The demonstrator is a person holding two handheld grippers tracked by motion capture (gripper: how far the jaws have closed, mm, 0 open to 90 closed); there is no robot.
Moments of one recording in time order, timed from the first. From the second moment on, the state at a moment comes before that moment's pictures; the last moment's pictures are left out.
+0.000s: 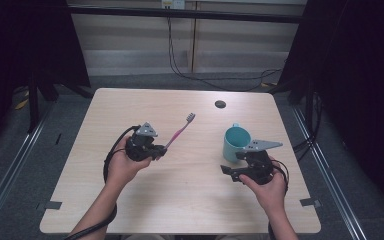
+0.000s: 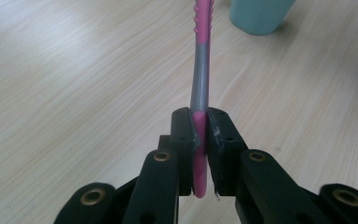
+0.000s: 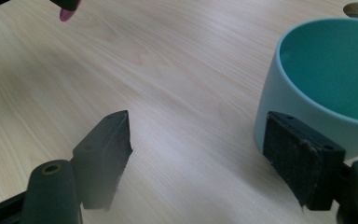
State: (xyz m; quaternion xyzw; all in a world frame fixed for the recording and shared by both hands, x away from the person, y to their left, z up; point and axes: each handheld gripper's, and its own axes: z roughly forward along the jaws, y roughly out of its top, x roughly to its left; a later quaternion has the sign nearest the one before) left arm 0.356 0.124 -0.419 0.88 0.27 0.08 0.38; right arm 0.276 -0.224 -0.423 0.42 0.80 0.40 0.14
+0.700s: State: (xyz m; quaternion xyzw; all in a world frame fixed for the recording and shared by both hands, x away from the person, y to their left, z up) left arm 0.356 0.118 -0.418 0.86 0.28 0.07 0.41; right arm 0.303 -0.204 -0.398 0.42 0.78 0.44 0.14
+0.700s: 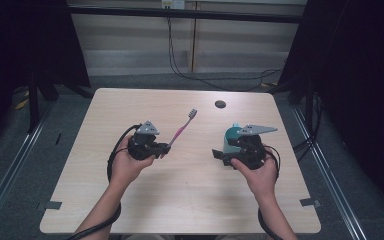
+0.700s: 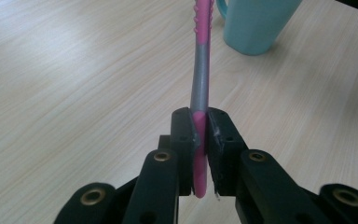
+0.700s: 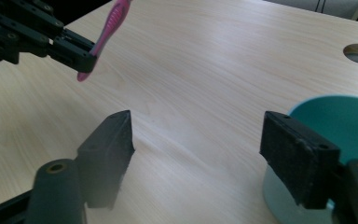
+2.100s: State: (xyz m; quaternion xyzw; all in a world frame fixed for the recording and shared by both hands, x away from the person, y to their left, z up) left arm 0.354 0.084 -0.421 0.84 0.28 0.07 0.46; right arm 0.330 -0.192 -0.384 0.44 0.72 0.52 0.11
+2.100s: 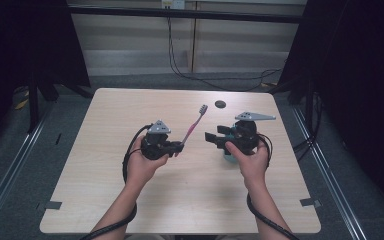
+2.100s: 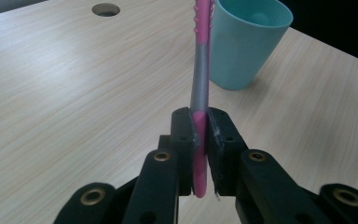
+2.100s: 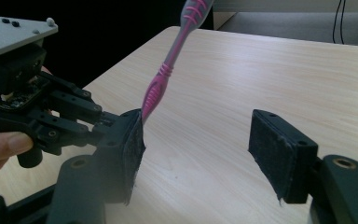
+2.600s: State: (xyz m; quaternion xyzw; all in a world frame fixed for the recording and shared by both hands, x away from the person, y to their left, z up) left arm 0.348 0.071 -0.427 0.84 0.28 0.06 0.47; right arm 0.334 -0.186 -0.388 0.46 0.71 0.52 0.10
